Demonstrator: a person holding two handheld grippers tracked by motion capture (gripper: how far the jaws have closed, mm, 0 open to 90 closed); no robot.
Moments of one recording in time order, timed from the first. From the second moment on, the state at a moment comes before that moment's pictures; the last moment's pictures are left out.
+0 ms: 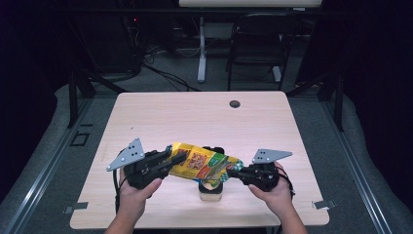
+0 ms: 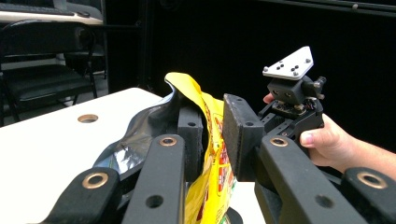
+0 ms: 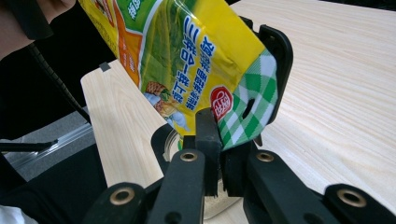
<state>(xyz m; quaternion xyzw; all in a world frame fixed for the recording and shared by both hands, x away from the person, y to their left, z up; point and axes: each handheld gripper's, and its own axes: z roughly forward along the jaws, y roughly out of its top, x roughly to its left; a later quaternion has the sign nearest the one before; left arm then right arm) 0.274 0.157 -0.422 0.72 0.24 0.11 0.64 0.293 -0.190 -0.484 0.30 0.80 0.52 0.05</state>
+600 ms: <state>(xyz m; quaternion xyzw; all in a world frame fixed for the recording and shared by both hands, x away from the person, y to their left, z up) 0.273 0.168 -0.426 0.71 0.25 0.12 0.64 0.292 -0.177 -0.486 0.29 0.80 0.52 0.06</state>
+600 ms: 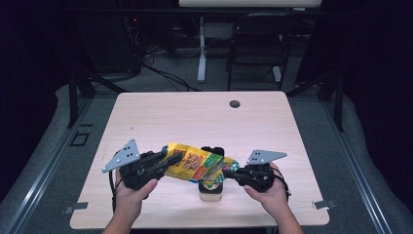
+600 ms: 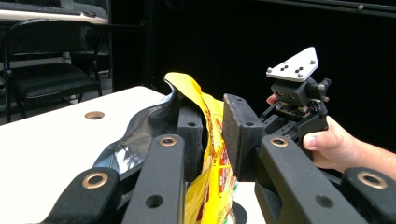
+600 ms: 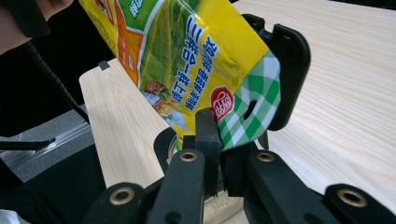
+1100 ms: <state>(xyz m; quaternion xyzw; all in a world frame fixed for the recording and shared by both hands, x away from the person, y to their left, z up) 0.272 0.175 -0.427 0.72 0.25 0.12 0.64 0.294 -0.168 -0.487 0.29 0.80 0.52 0.07</state>
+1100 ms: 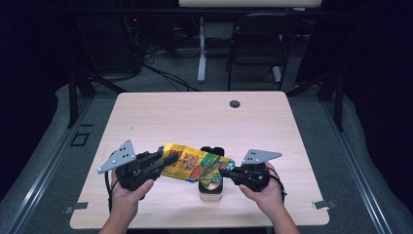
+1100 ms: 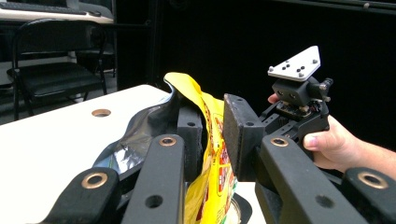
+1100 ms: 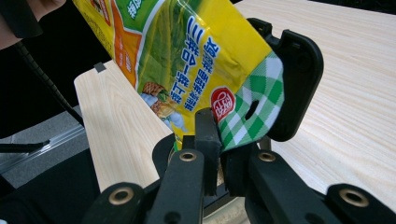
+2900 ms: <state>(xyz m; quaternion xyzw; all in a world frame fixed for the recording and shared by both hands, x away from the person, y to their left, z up) 0.270 0.187 -0.442 0.72 0.26 0.12 0.64 0.293 -0.170 -0.485 0.30 0.78 0.54 0.08</state>
